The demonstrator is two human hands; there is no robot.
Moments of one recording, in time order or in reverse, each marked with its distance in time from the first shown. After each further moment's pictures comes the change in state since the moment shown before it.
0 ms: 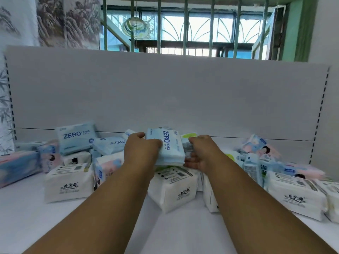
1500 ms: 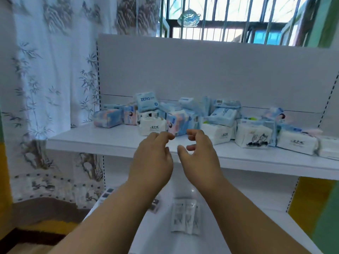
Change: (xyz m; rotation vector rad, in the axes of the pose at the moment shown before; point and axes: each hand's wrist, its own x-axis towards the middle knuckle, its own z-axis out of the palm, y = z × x) left_hand -0.189 -0.036 -0.262 0.788 -0.048 0.667; right_hand -0.320 0.123 0.109 -0.587 0.022 -0.655
